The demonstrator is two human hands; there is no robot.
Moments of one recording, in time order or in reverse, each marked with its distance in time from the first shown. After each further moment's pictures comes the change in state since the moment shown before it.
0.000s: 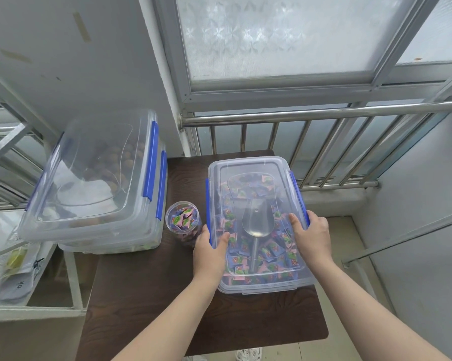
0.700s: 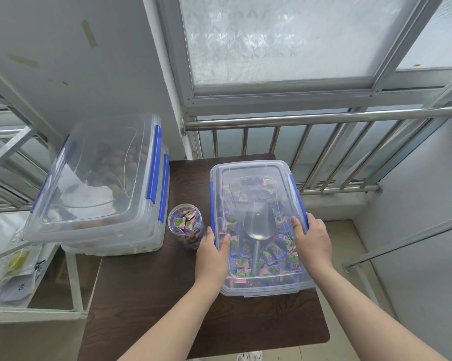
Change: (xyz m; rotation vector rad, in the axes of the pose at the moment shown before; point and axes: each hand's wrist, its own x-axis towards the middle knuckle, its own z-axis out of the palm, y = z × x) left_hand -0.002 0.004 -0.003 0.110 -0.048 0.021; right_hand -0.008 -0.005 0.001 -0.110 0.069 -0.105
